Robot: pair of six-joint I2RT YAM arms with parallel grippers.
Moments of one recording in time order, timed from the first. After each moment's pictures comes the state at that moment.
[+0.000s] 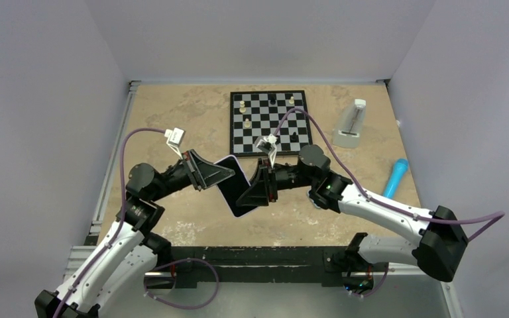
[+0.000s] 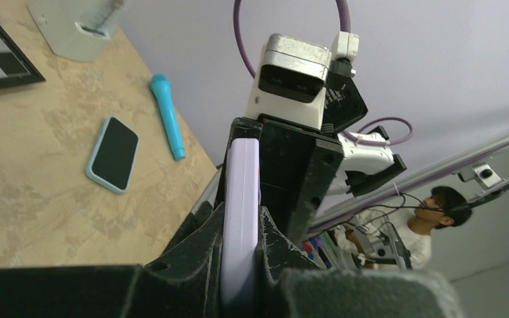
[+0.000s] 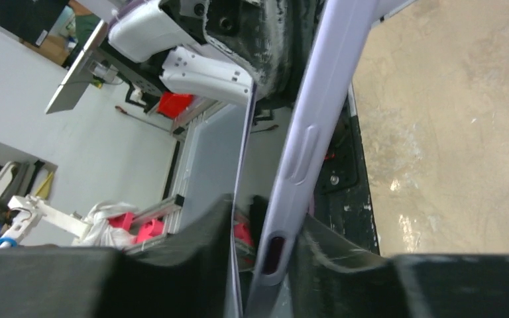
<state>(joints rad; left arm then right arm) -0.46 0.62 0.54 0.25 0.63 -1.10 0.89 1.16 0.77 0.38 -0.80 0.73</state>
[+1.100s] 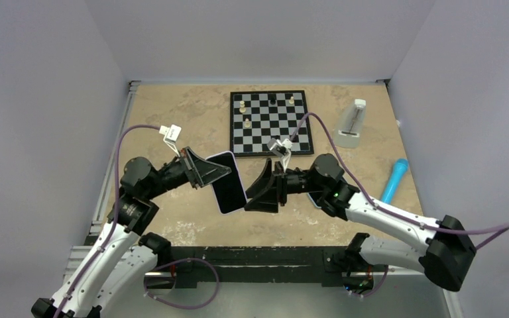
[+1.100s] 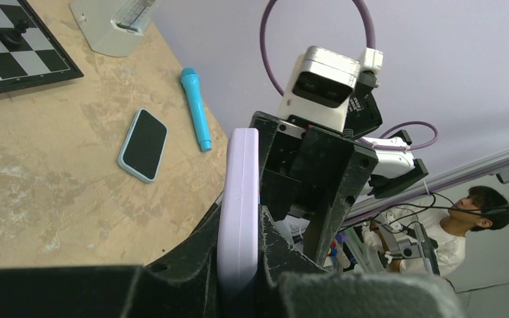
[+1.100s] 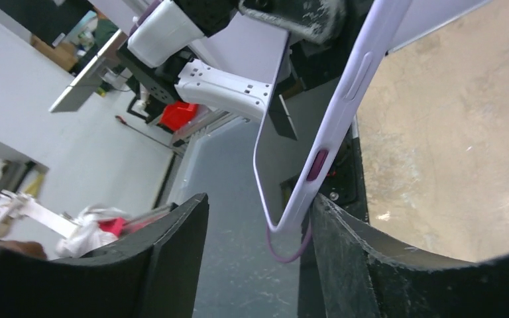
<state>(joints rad) -0.44 0.60 0.63 0.05 0.62 -1.01 0.87 1.13 0.67 0.57 -0.79 0.79</state>
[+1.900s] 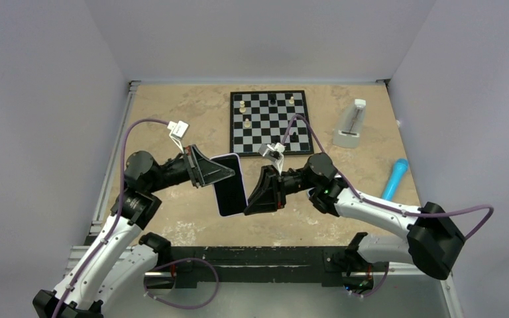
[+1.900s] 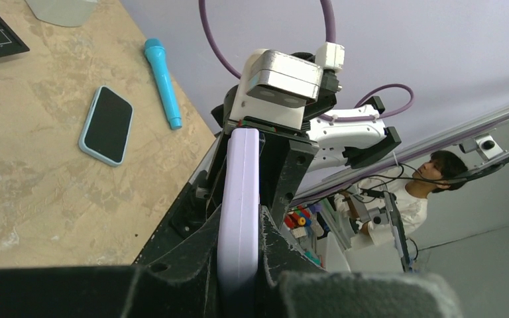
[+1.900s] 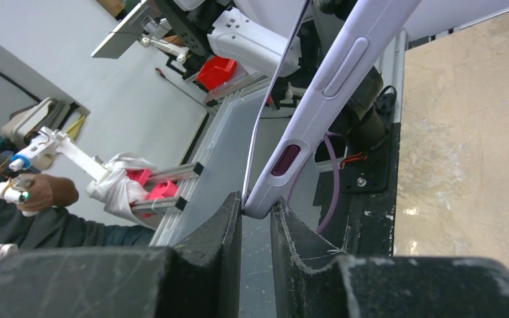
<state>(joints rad) -0.43 0.69 0.68 0.10 0.77 -1.06 0.85 1.21 0.63 0.78 -1.02 0.80</state>
